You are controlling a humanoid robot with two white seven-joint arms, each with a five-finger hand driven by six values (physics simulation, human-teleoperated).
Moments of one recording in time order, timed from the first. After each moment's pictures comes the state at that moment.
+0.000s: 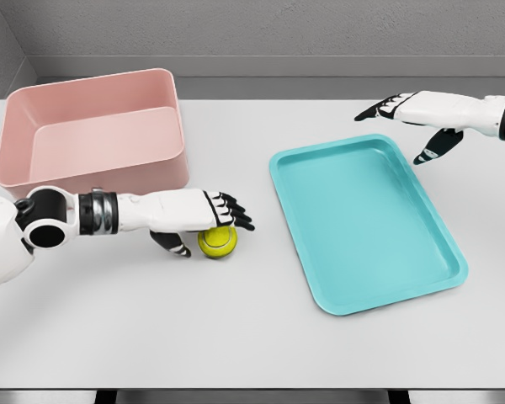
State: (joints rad) left arm -0.73 0.70 -1.01 -1.46 -0.35 -0.61 -0.33; right arm -1.05 -0.86 1.09 -1.12 0.07 -0.61 0.44
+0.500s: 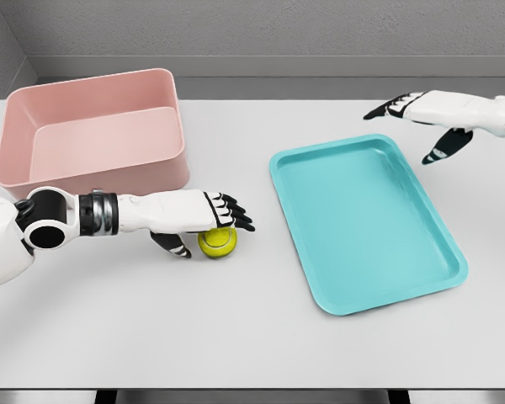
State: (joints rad) left arm -0.73 0.70 -1.01 -1.46 -0.35 -0.61 -0.33; right arm -1.04 -0.88 1.07 -1.12 0.07 -0.61 0.44
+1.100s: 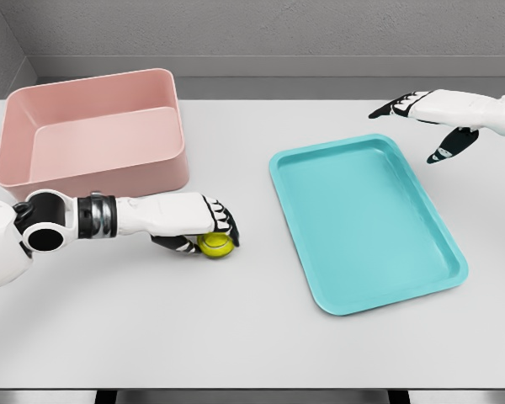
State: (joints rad) left arm -0.72 0.71 -1.01 -1.47 -0.35 -0.61 -0.33; right arm -1.04 -0.89 1.07 -1.12 0.07 -0.61 0.44
